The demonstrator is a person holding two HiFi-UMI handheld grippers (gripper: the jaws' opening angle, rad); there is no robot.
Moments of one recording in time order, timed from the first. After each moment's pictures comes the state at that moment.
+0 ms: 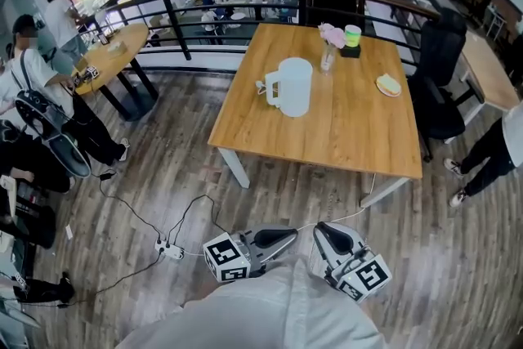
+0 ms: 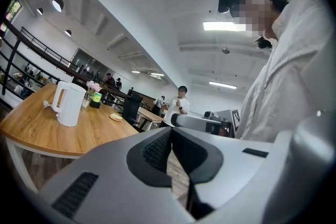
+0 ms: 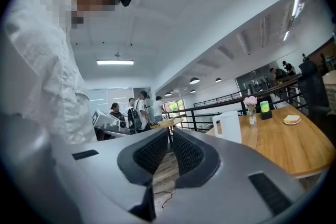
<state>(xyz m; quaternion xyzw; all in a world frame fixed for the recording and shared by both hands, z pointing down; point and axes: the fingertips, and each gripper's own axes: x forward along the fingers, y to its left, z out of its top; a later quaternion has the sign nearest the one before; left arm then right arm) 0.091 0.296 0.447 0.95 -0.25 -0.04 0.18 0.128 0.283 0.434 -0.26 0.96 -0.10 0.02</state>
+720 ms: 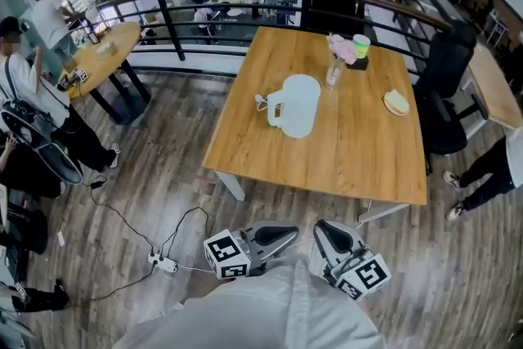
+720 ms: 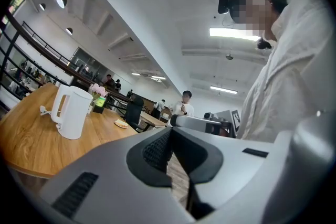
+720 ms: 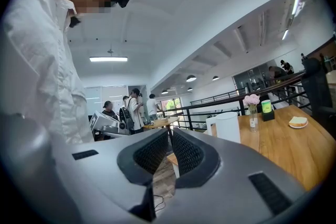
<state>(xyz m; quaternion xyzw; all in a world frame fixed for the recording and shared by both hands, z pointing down) 0.047 0.171 0.455 0.95 -0.24 -0.06 0.19 0.083 0.158 0.444 -0.27 0.96 -0.11 0.00</state>
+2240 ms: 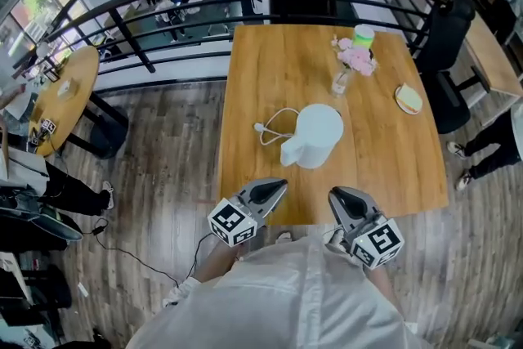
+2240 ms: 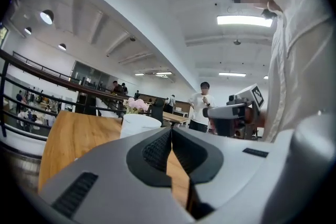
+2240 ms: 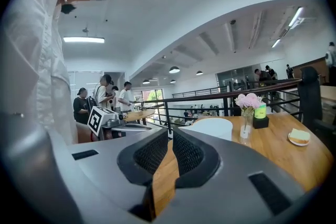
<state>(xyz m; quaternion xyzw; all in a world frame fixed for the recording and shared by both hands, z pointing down) -0.111 -0.133 0.501 0.95 -0.28 0.00 0.11 -0.014 -0.103 0.469 -0.37 0.92 -0.10 -0.07</state>
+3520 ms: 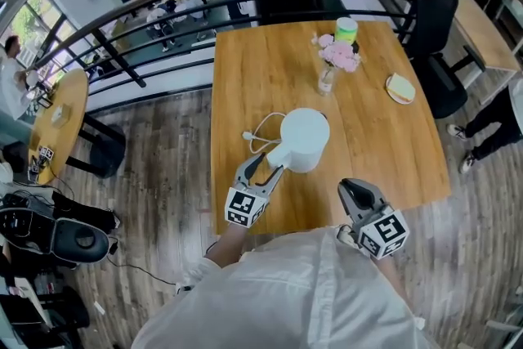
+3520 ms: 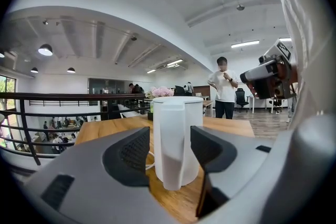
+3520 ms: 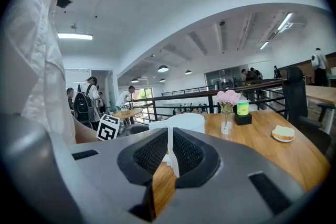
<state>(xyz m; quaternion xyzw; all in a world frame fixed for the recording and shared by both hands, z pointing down) -0.112 -0.234 0.583 0.91 -0.39 0.10 0.02 0.042 -0.138 0.497 -0.42 0.90 -0.12 -0.07</state>
